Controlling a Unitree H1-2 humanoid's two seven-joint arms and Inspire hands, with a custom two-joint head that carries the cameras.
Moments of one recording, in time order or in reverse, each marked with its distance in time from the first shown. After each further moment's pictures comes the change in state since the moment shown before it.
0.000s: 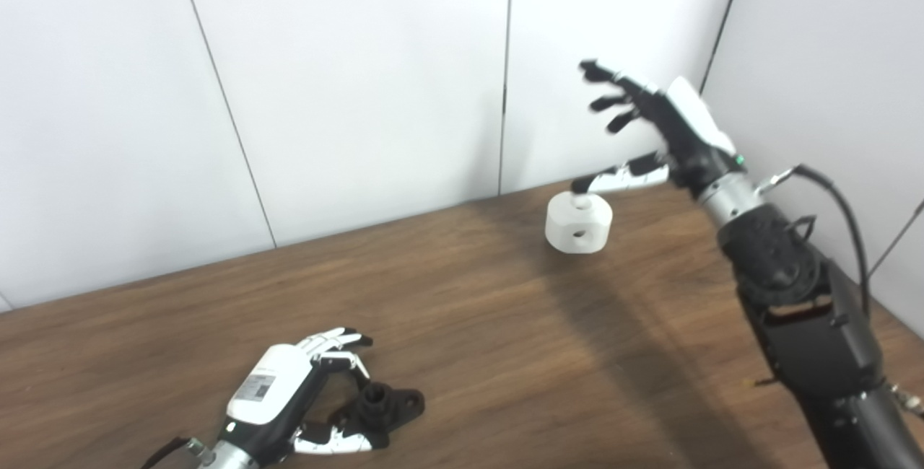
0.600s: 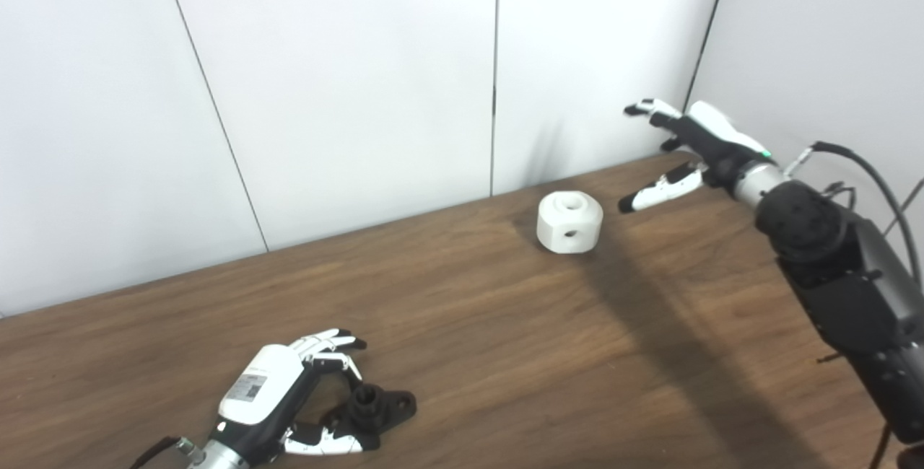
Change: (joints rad) left arm -0.021 0.004 0.002 0.056 0.001 -0.060 0.024; right arm -0.032 -0.170 0.123 0.202 -0.020 0.177 0.217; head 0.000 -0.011
